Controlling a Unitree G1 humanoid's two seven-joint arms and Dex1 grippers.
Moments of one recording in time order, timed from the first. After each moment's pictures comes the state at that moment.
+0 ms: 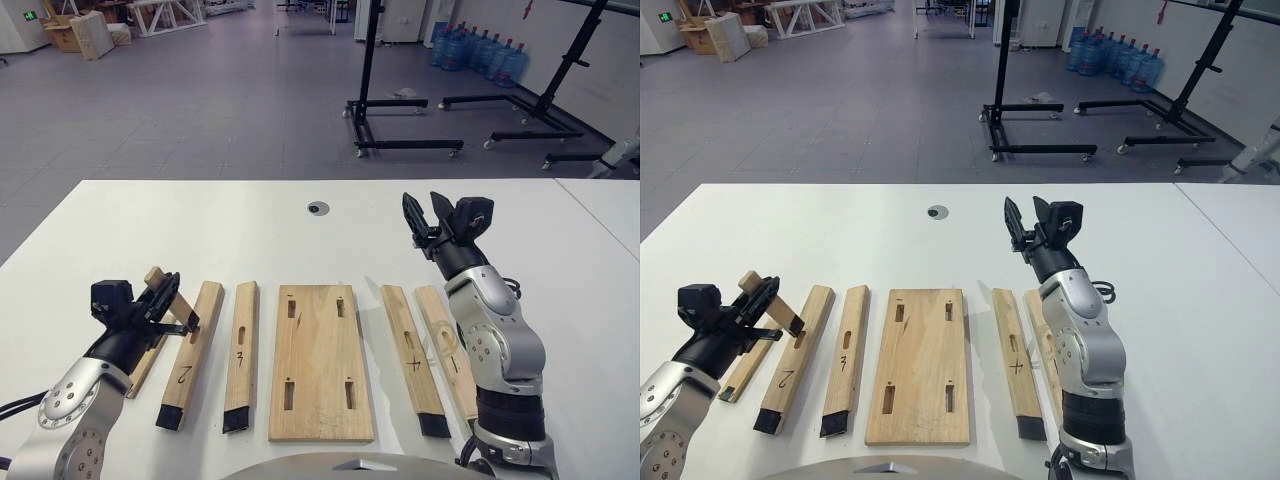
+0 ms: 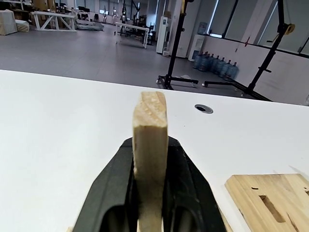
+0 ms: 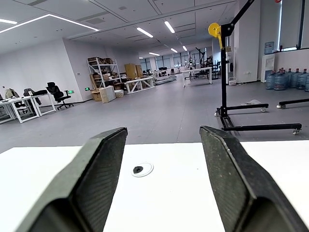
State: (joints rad) left arm 0.38 0.36 0.37 -0.61 -0.60 0.49 -0.26; right arm -0.17 -0.14 -0.13 -0.36 0.36 0.41 0.14
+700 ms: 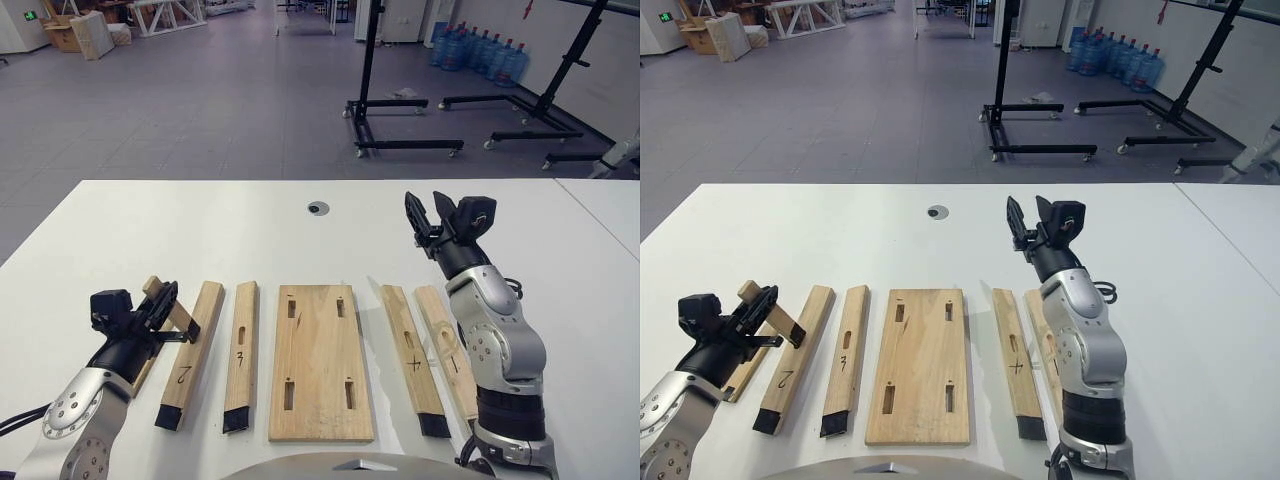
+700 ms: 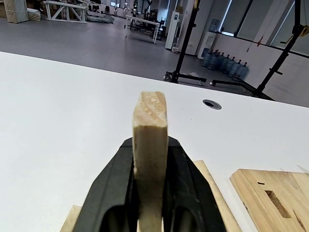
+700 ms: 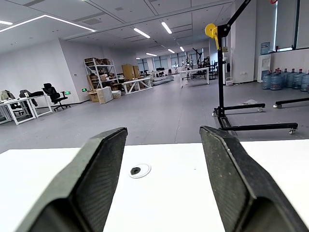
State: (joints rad) left arm 0.42 0.30 0.36 -0.62 -0.57 0.49 -0.24; right arm -0.18 -0.14 -0.14 -0.36 0.36 0.41 0.13
